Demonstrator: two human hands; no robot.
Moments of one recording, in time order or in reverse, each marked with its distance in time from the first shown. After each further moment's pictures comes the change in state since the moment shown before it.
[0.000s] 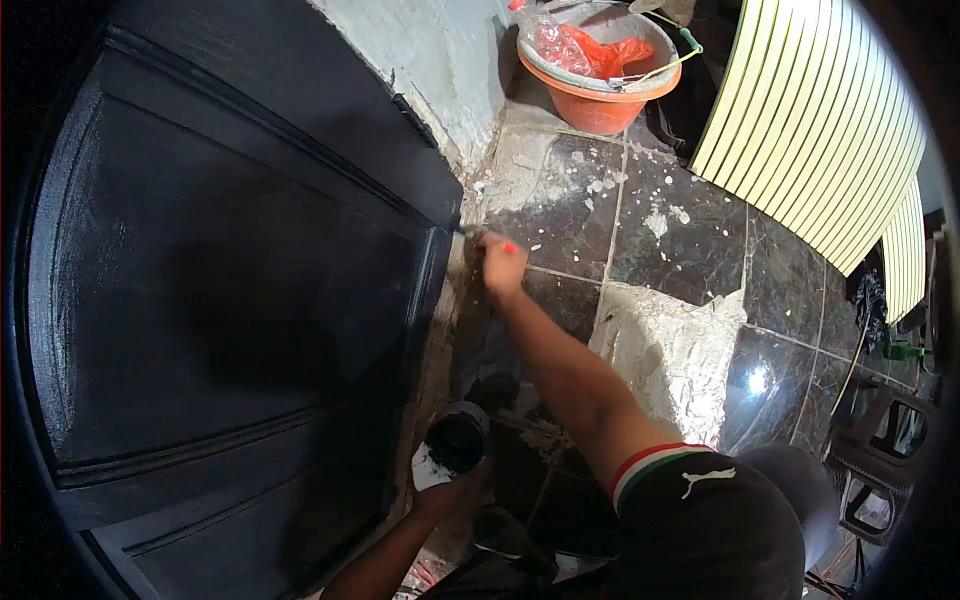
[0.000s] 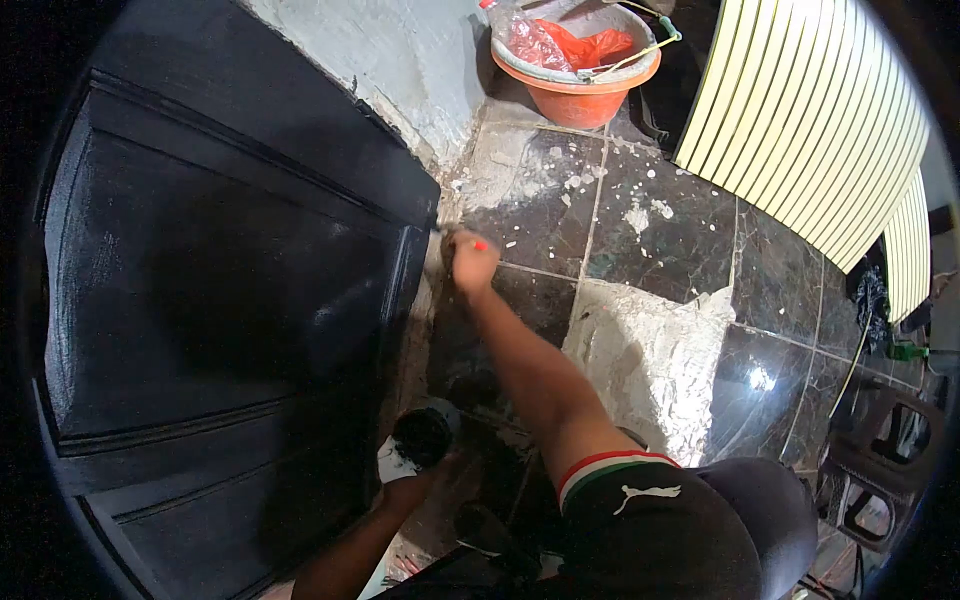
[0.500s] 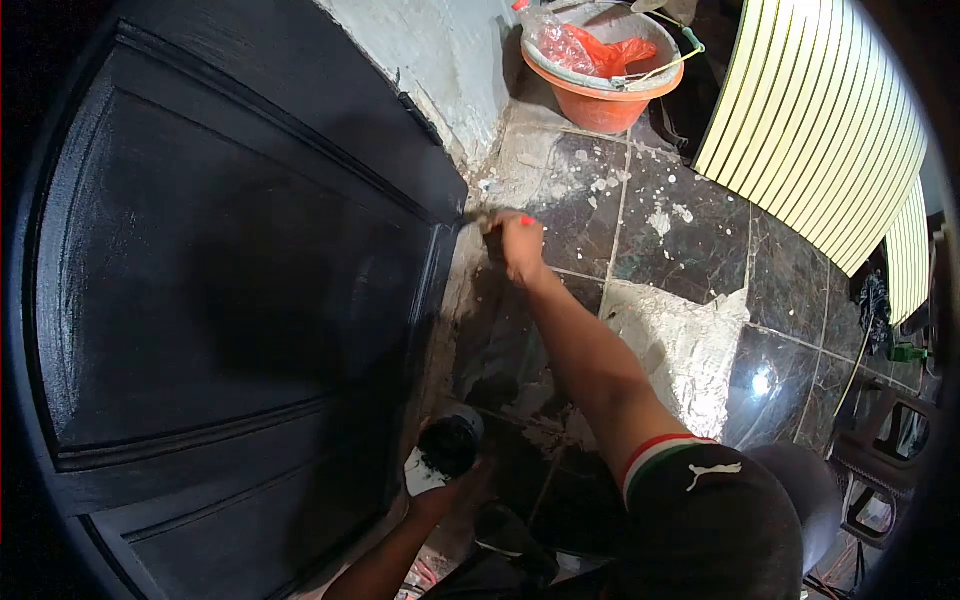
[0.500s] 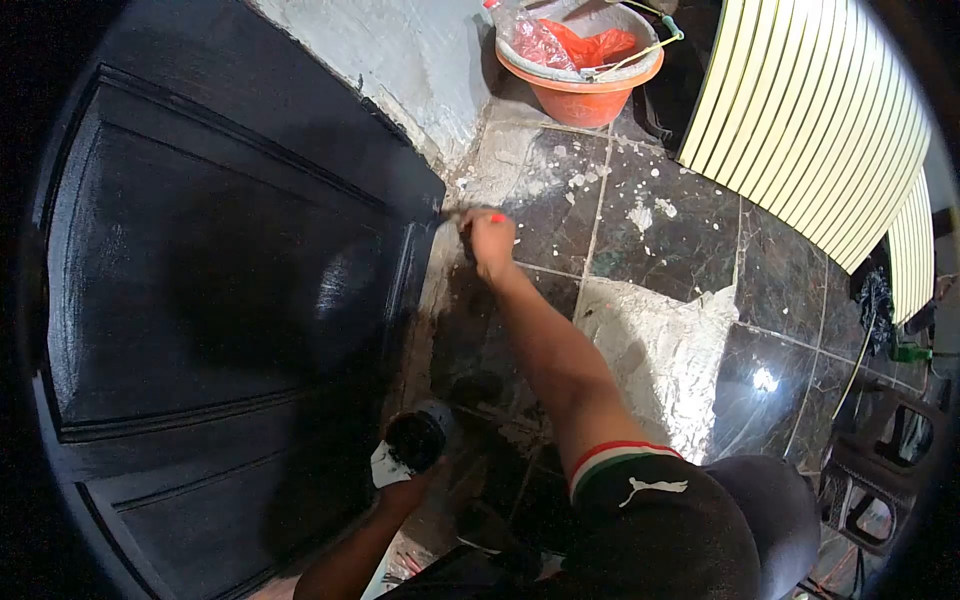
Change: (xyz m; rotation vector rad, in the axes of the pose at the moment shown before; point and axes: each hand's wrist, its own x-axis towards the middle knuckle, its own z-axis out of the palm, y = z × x) left_hand -0.012 -0.011 -0.004 0.195 0.129 0.156; right_hand 0.040 -0.046 -0.011 0.089 -0.206 -0.015
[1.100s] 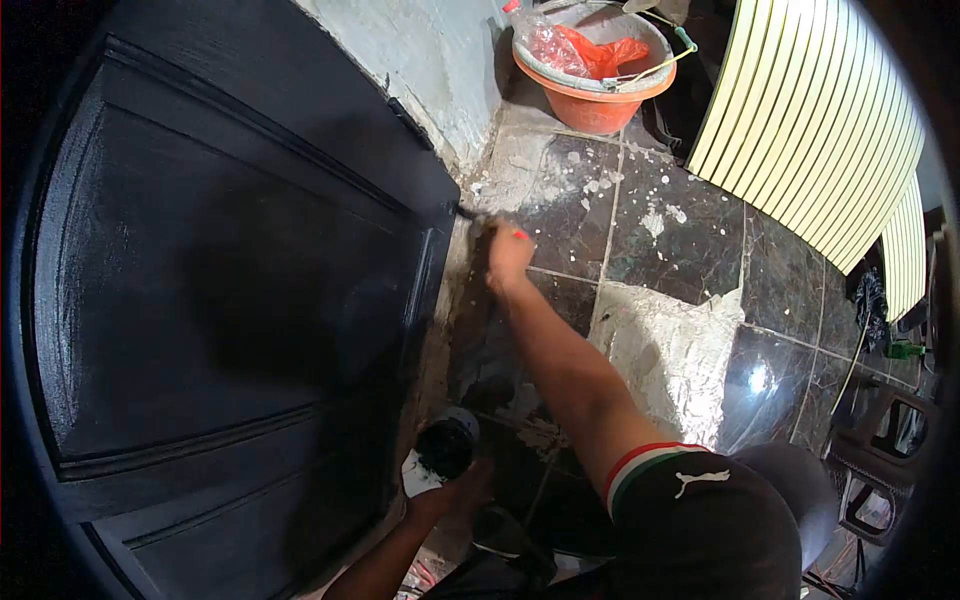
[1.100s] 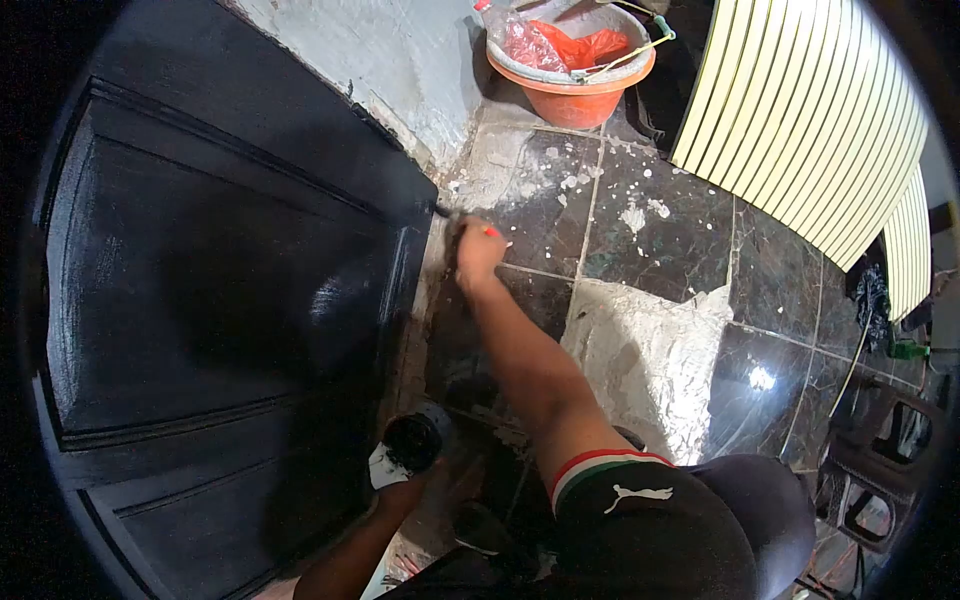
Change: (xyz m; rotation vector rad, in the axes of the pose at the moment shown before) left_hand 0.005 0.001 -0.001 -0.063 -0.076 -0.057; right_hand -0.011 0.010 0.028 0.087 0.465 0.221
